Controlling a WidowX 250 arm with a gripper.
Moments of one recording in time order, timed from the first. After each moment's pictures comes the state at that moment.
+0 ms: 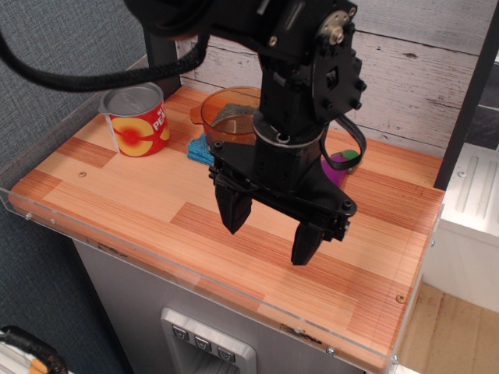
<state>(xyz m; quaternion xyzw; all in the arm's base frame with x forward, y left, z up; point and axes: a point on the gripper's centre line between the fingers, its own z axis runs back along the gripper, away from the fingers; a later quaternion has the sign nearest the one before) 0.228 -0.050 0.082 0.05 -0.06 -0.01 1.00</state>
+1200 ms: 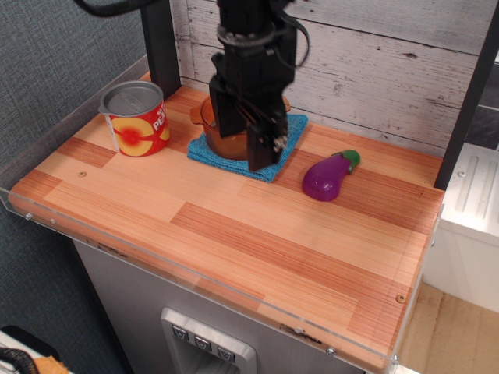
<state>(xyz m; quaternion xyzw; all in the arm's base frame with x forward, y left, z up) 0.304 0.019 0.089 0.02 -0.05 -0.28 0.96</state>
